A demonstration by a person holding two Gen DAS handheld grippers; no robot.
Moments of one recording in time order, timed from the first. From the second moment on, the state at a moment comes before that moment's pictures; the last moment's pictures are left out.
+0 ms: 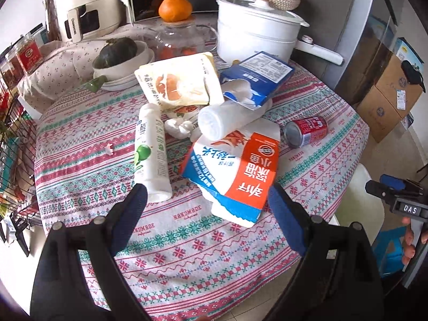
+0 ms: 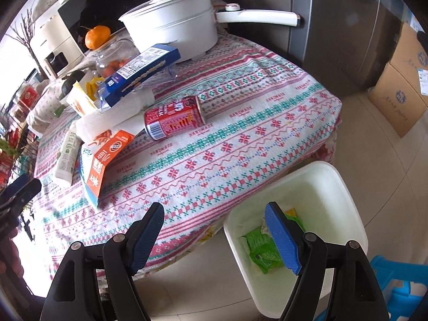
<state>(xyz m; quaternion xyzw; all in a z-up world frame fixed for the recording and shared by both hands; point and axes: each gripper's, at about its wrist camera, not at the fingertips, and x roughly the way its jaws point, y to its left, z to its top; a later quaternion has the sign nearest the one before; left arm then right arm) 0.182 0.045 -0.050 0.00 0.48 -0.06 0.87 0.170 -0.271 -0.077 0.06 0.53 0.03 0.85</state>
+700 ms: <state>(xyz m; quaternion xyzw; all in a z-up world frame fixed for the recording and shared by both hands) 0.268 0.102 -0.131 -0.07 0.57 0.02 0.82 0.224 -0.212 -0.087 0.05 0.54 0.06 0.84</state>
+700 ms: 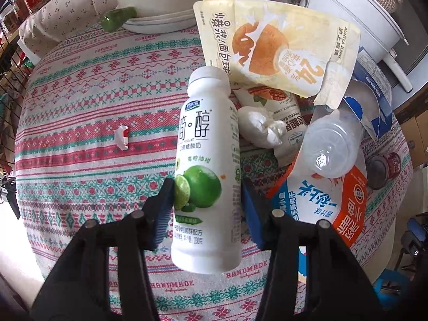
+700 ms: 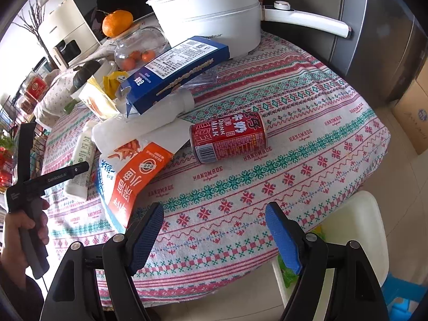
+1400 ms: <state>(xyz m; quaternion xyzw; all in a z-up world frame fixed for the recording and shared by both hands) 0.165 0.119 -0.049 -0.09 0.49 -0.04 0.87 0.250 -0.128 -0.145 0.14 0.56 0.15 0.80</state>
